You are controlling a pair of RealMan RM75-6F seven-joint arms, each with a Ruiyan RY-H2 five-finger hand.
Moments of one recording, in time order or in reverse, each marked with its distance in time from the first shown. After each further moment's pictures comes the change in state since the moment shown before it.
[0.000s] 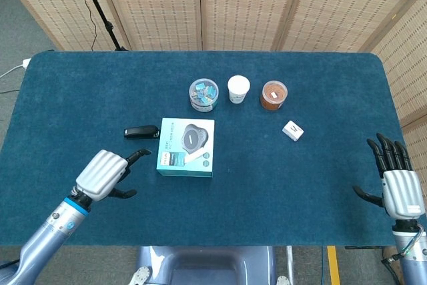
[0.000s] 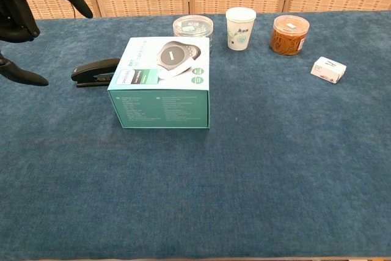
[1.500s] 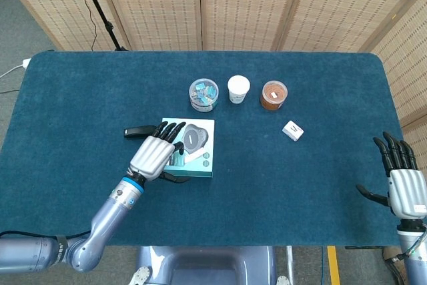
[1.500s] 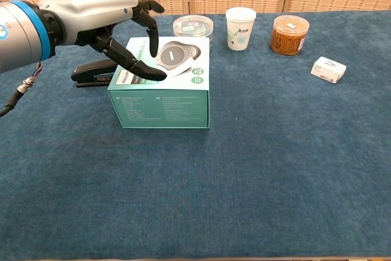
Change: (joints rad) left arm -0.316 -0.407 -0.050 0.206 -0.439 0.077 0.360; right arm -0.019 0.019 0.032 -0.011 0.003 -0.015 0.053
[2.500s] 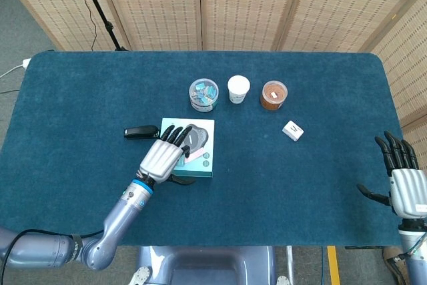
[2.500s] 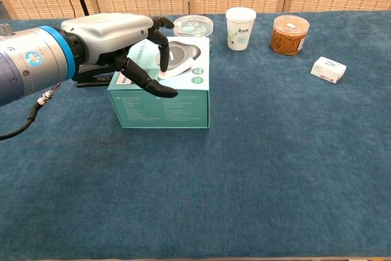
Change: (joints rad) left arm -0.046 -0.100 0.046 0.090 -0.010 0.040 0.028; right arm -0.003 0.008 0.007 -0.002 0.002 -0.010 0.019
